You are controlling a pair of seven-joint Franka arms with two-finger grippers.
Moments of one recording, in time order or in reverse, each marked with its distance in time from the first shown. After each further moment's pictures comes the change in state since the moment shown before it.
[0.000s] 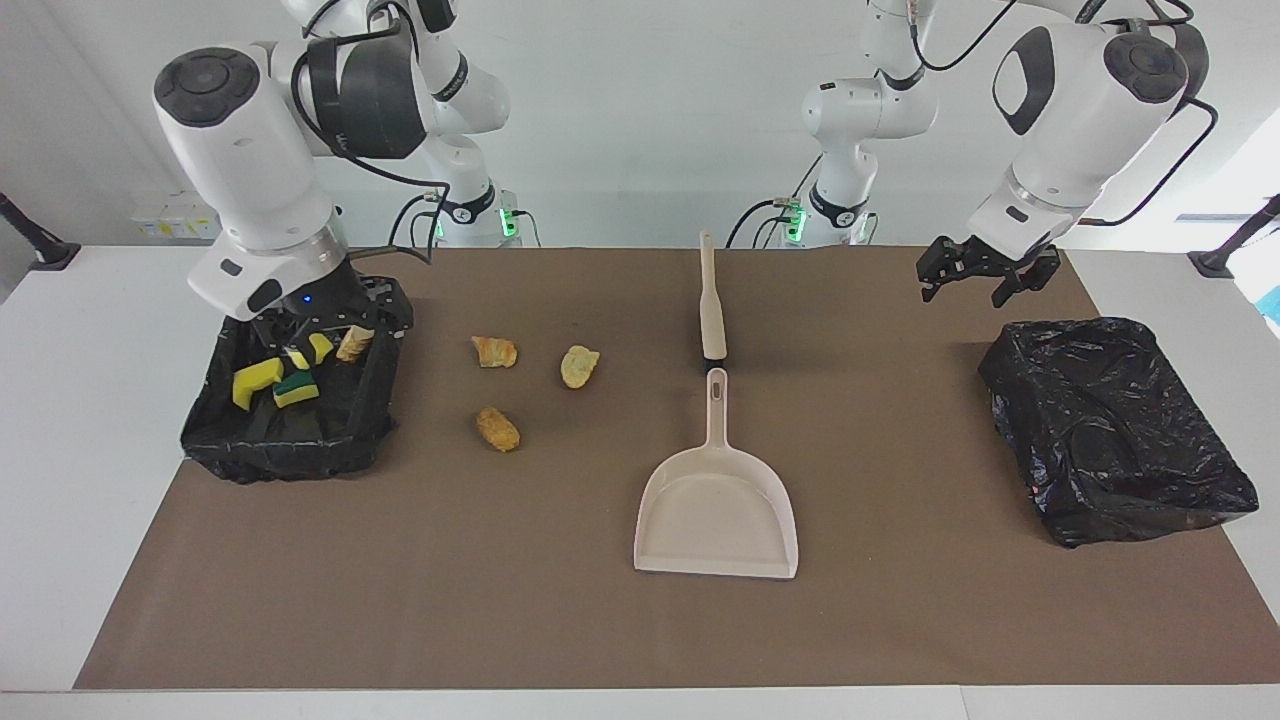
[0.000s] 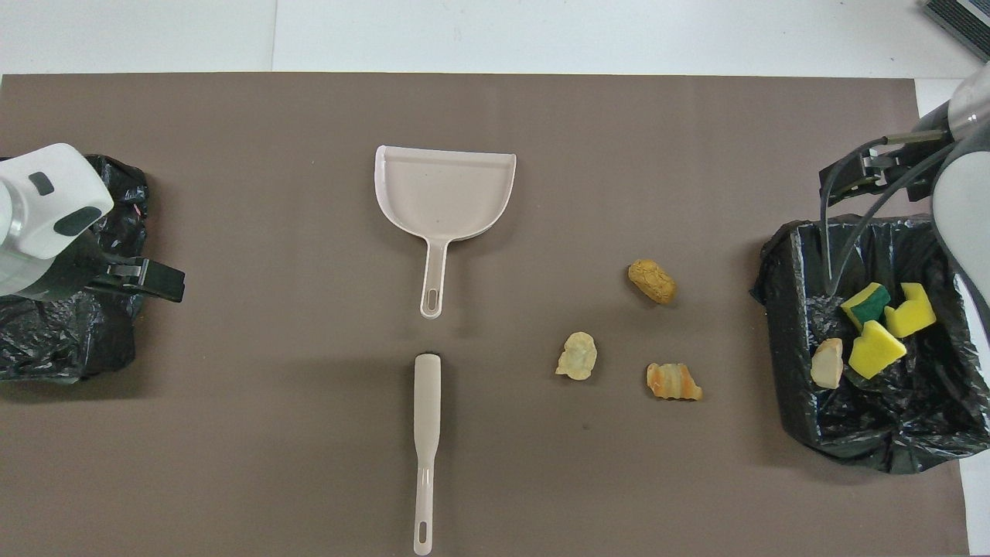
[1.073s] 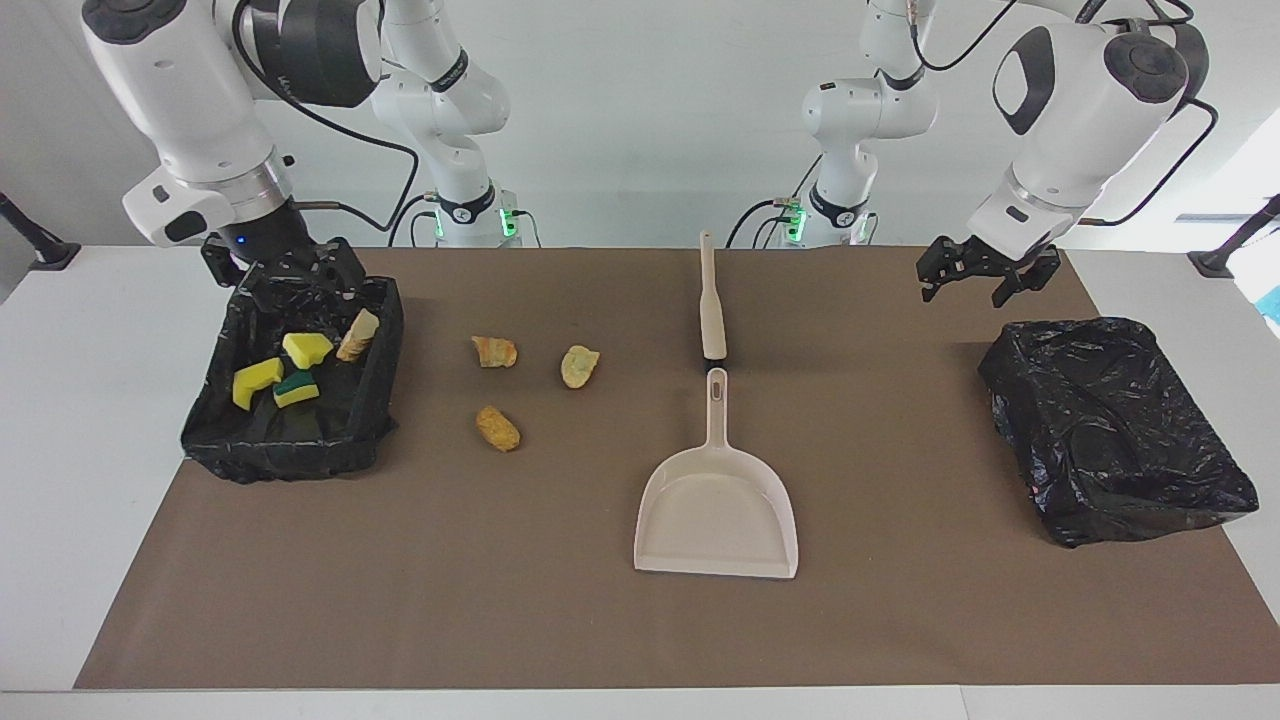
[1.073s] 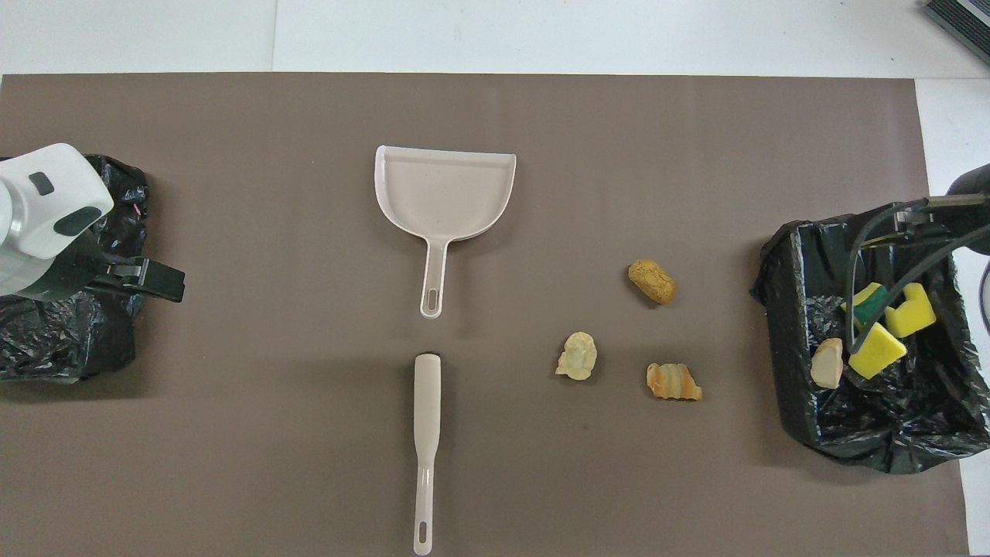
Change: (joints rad) left arm 0.000 0.000 0.000 0.000 0.000 0.000 0.000; right arm 0.004 -0.258 -0.056 -0.343 0.056 0.116 0.003
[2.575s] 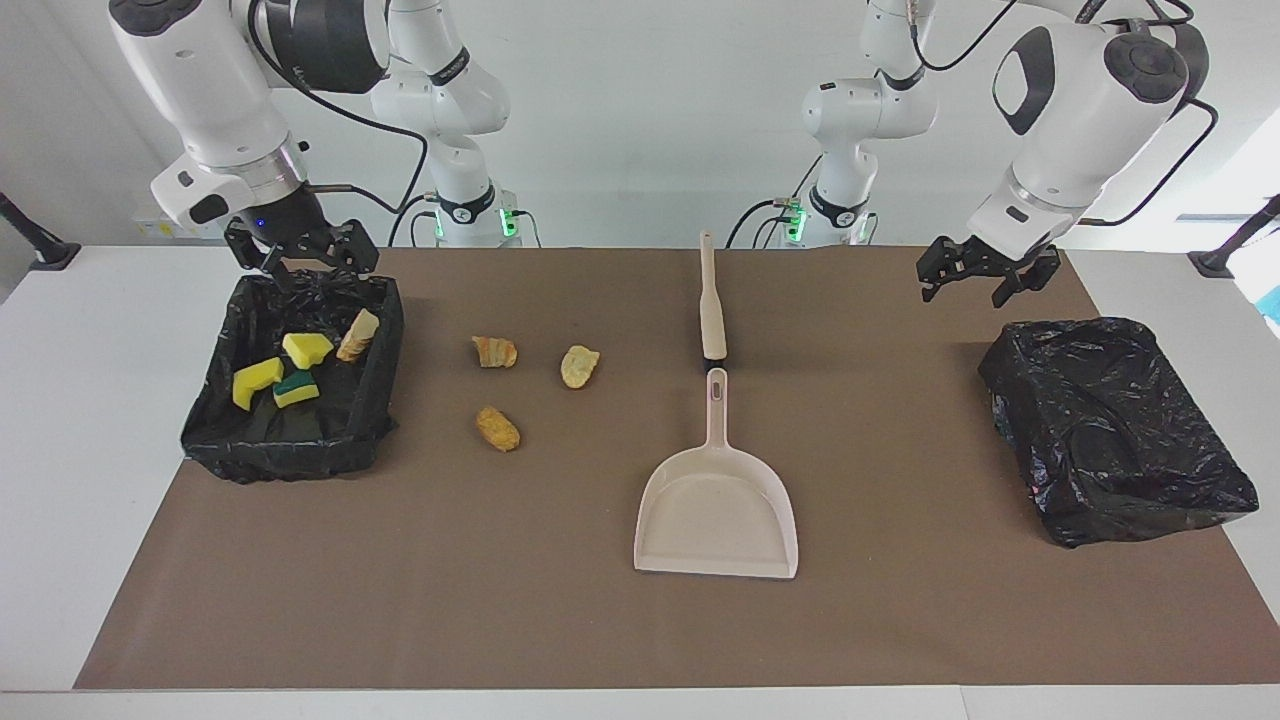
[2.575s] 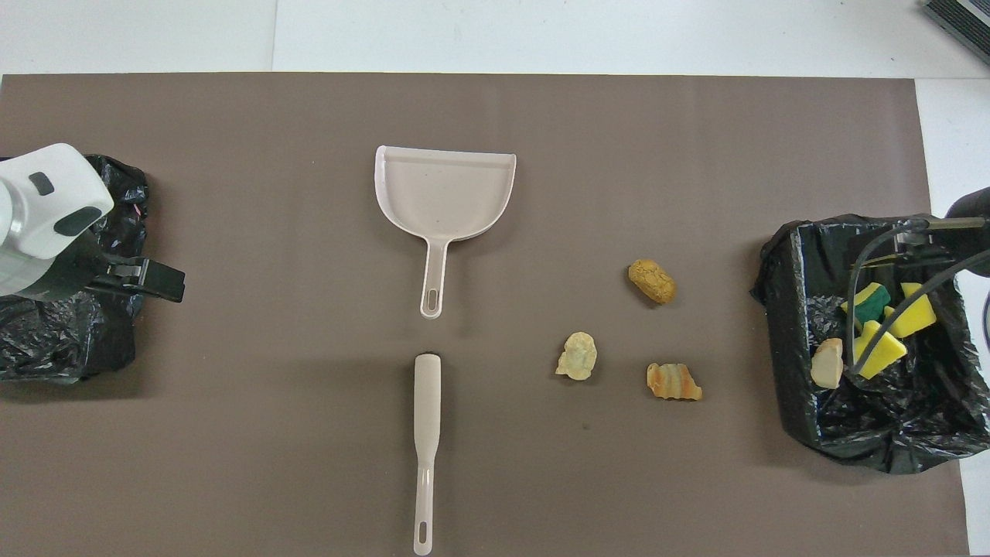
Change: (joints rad) left arm 0.000 0.000 0.000 0.000 0.000 0.000 0.000; right arm 0.019 -0.012 0.002 -0.044 0.027 0.002 0.000
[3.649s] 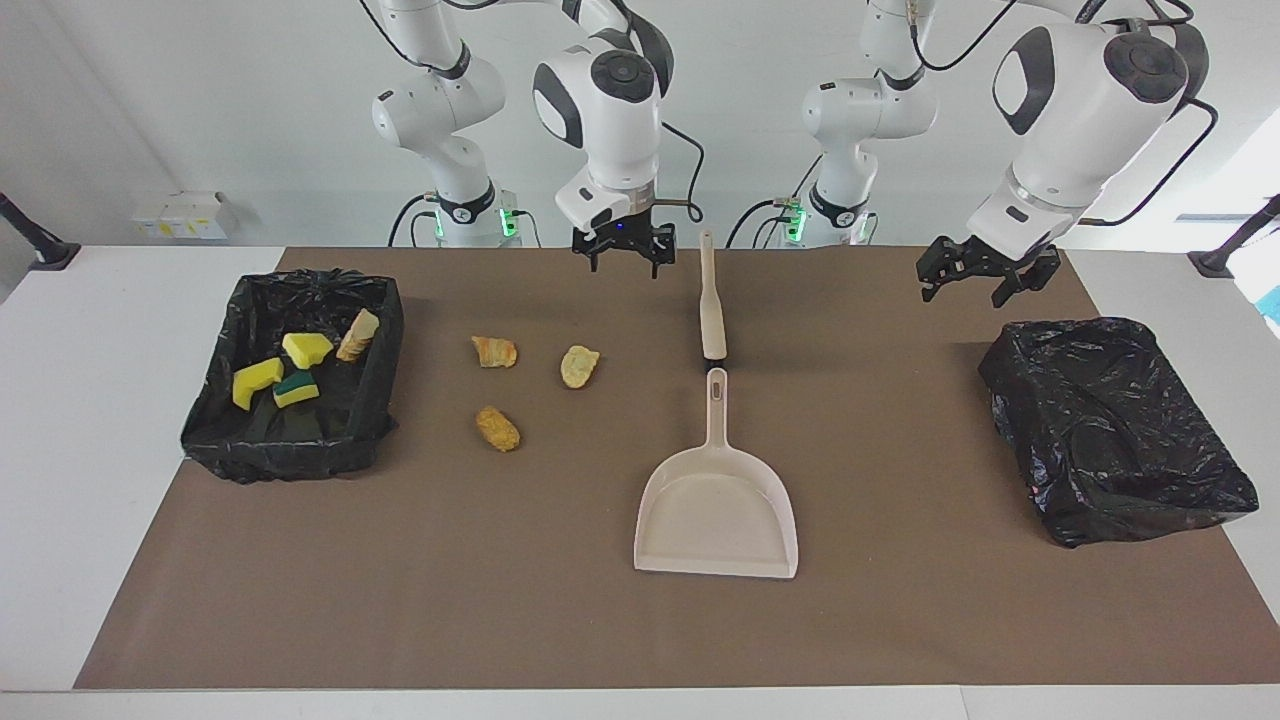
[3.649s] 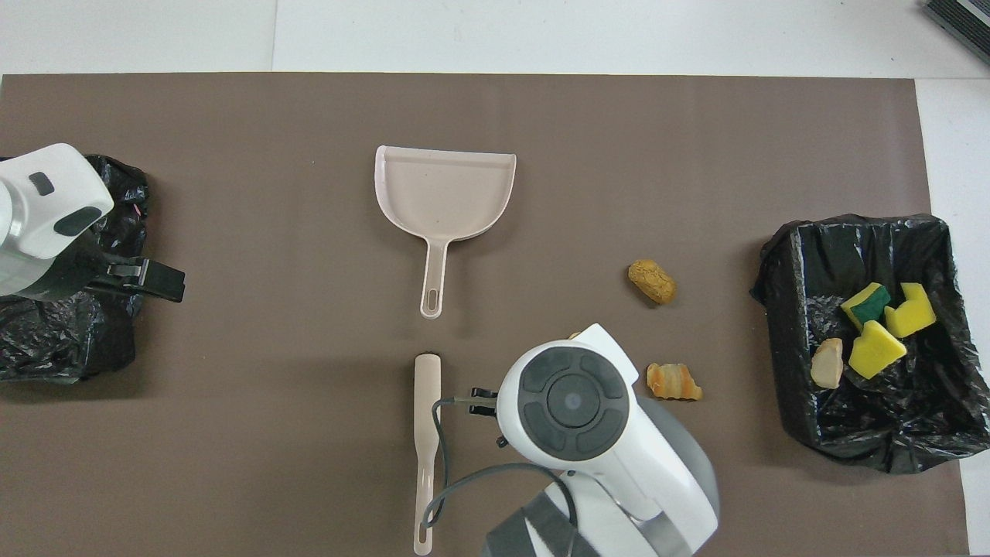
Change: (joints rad) left arm 0.000 0.000 0.000 0.000 0.000 0.000 0.000; right arm 0.690 -0.013 0.023 -0.334 0.078 0.273 0.826
